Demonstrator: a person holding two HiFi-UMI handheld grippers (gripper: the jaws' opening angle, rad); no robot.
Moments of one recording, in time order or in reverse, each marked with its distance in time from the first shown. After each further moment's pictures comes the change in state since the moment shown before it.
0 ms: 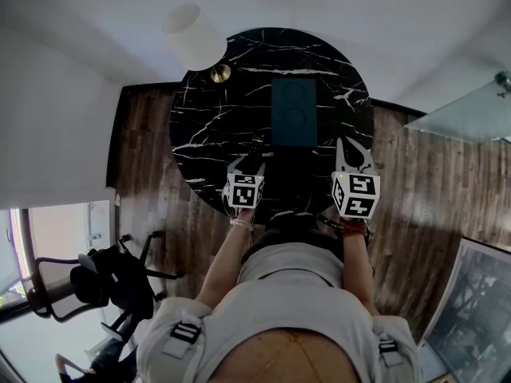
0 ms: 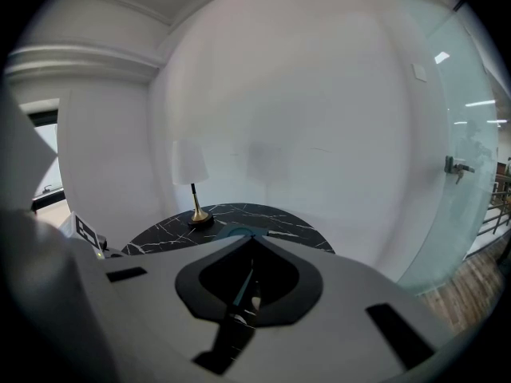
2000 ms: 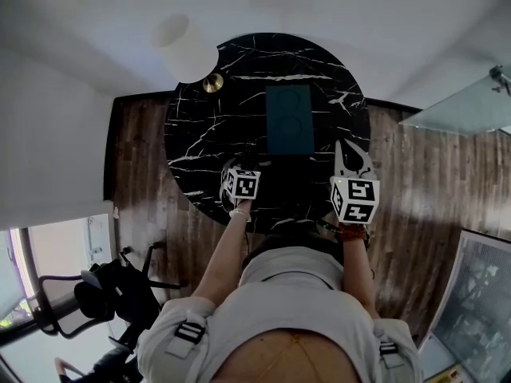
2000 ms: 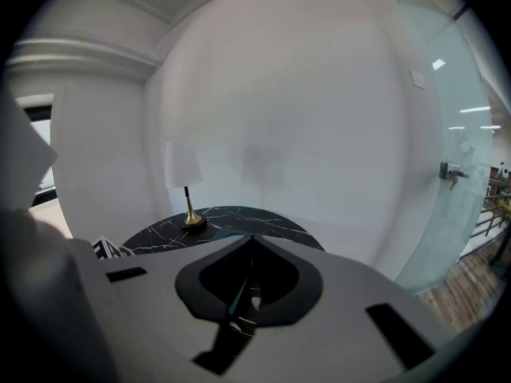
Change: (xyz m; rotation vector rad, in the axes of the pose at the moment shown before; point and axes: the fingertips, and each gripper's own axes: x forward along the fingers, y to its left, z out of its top) left arm 0.069 0.042 -0.019 0.087 0.131 0.058; right arm 0.006 -0.001 0.015 -0.008 -0.010 -0.047
